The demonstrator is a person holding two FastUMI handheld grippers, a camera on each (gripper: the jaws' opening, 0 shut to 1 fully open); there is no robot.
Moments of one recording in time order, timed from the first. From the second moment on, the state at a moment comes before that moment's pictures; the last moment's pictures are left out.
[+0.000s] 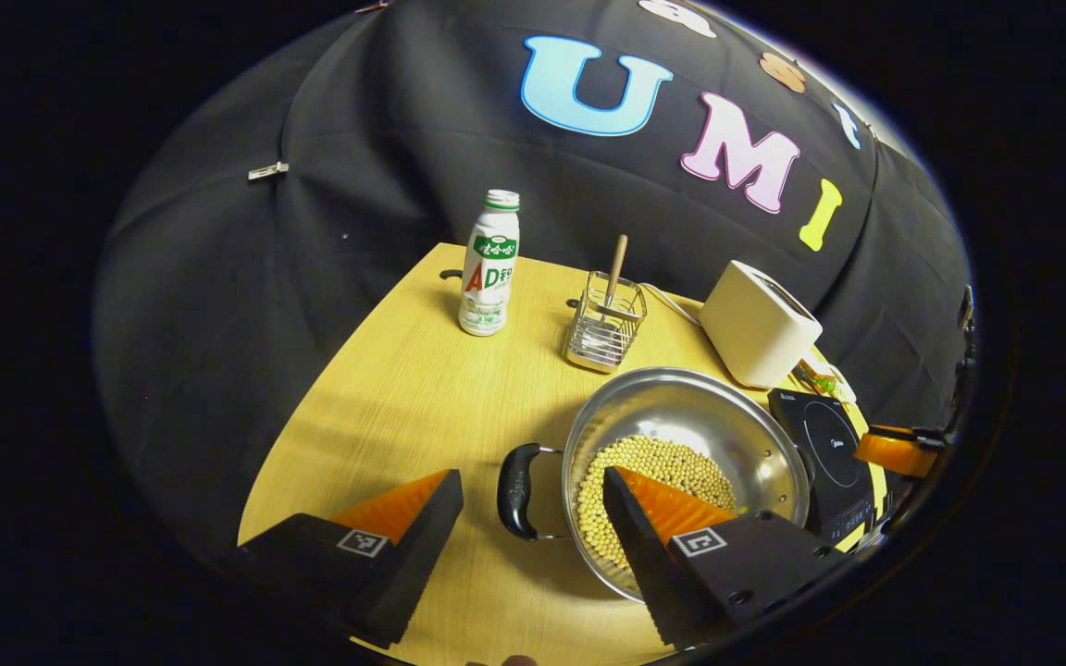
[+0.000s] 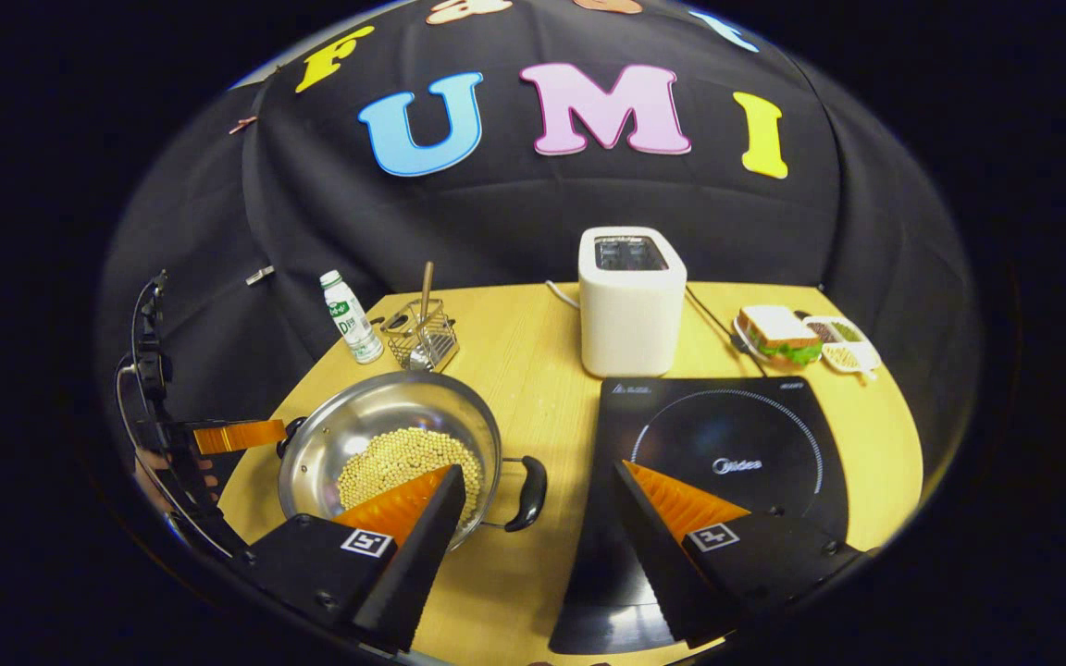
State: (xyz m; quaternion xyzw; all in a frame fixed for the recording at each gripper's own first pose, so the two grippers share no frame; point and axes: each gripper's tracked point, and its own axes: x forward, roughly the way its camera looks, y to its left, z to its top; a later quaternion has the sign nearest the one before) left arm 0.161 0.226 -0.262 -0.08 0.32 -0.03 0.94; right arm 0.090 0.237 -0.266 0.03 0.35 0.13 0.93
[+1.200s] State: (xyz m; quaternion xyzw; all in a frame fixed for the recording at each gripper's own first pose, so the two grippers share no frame) left arm 0.185 0.207 -0.339 -0.10 0.43 -0.08 0.89; right arm 0.103 0.267 -0.382 0.10 0.53 0.10 0.84
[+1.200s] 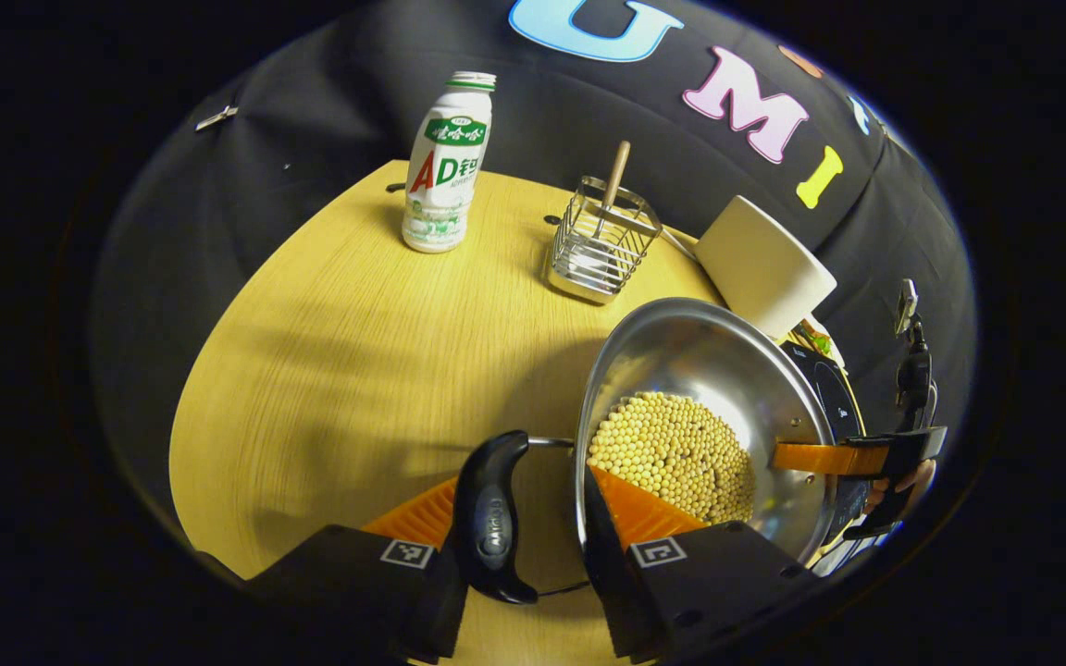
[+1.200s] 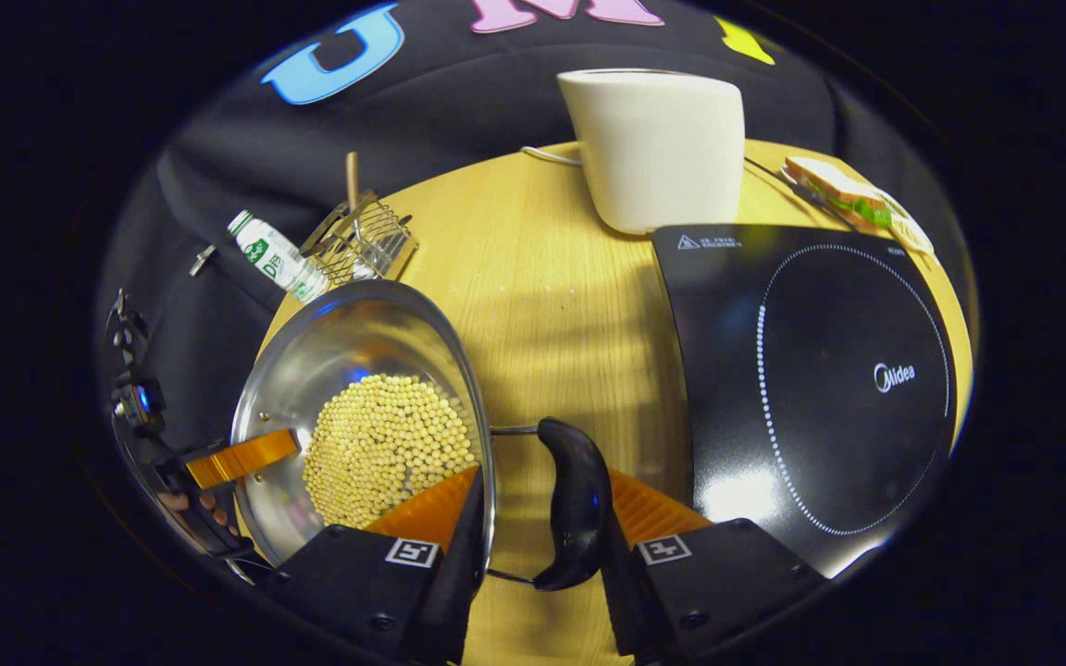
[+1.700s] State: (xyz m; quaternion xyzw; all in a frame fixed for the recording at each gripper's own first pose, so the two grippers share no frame) left arm 0.163 0.201 -0.315 -0.09 0.42 -0.06 0.90; right arm 0.087 0.263 -0.362 0.10 0.53 0.12 0.83
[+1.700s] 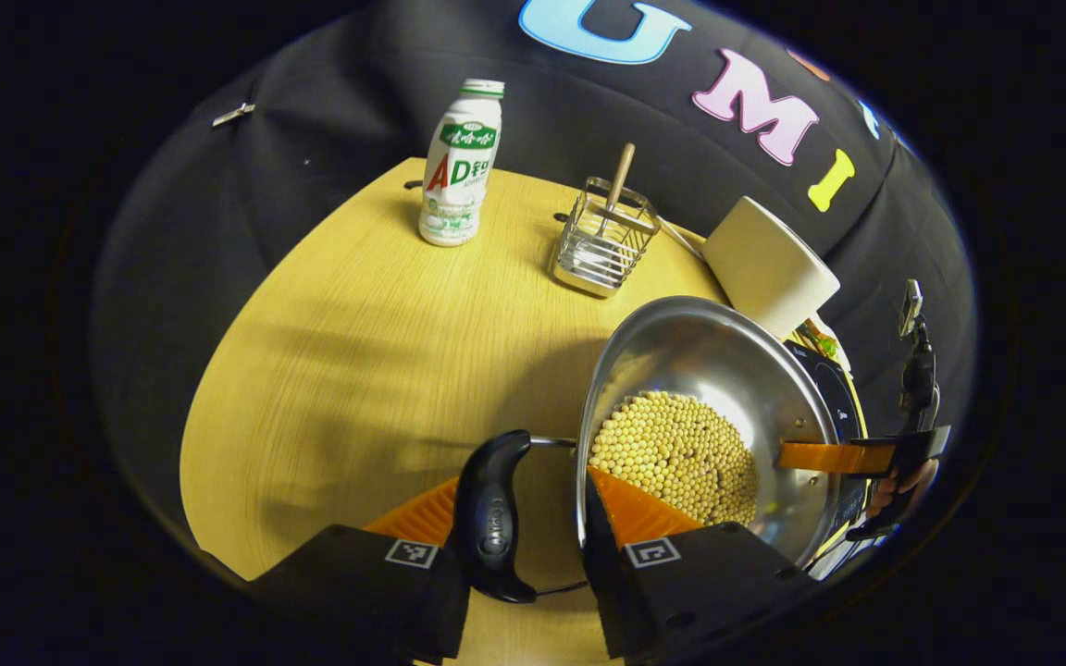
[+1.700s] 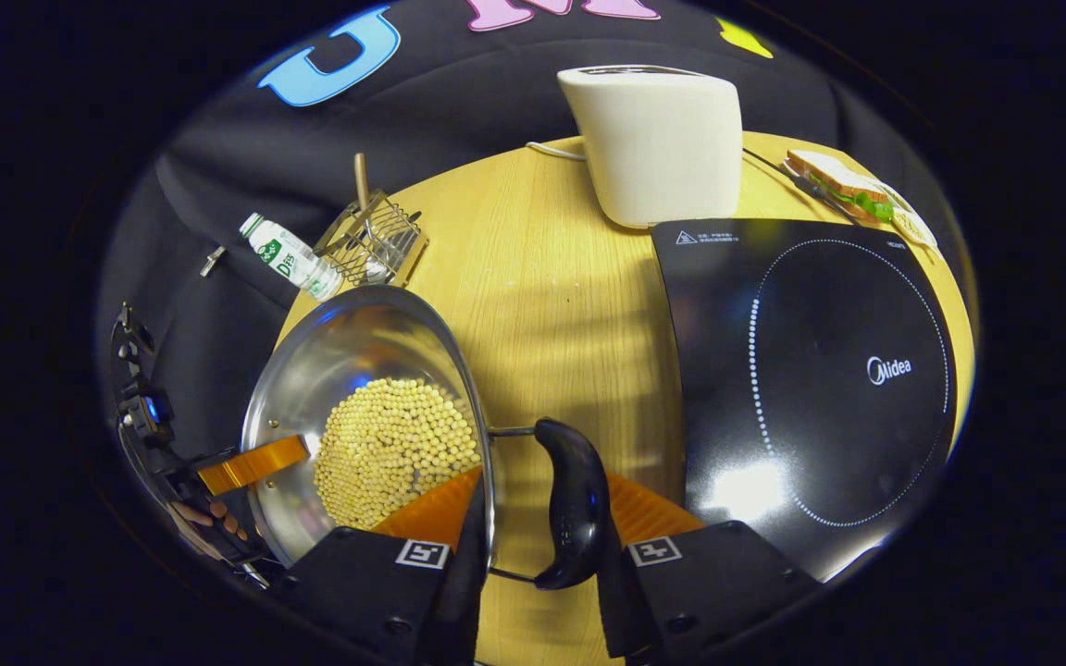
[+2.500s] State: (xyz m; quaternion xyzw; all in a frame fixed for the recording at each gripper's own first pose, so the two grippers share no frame) left arm 0.170 0.026 -0.259 -0.08 0.40 -0.12 0.90; right arm 0.097 0.101 -0.281 0.12 0.49 0.09 0.86
